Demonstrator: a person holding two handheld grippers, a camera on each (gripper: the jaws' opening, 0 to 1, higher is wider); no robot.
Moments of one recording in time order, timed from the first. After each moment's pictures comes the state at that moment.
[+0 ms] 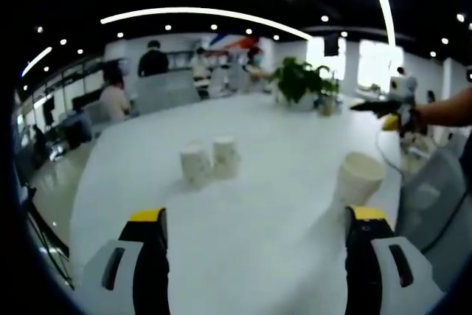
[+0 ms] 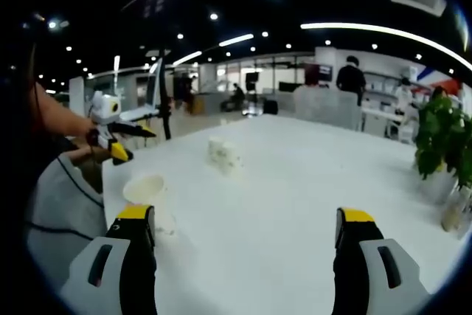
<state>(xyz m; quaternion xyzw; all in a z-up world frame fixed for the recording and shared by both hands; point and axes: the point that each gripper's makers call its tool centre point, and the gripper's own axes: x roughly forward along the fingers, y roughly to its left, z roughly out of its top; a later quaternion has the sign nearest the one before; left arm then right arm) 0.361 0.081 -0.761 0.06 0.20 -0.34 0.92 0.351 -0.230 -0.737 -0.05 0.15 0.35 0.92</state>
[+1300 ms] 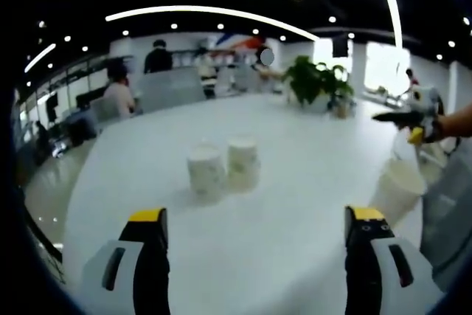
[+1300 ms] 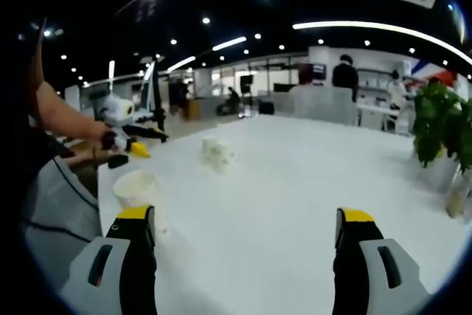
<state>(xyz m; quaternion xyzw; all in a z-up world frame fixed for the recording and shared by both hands) 0.428 0.070 -0.776 0.05 0.20 -0.33 0.92 0.362 -0.239 -0.754 -0.03 0.15 0.33 0.93</state>
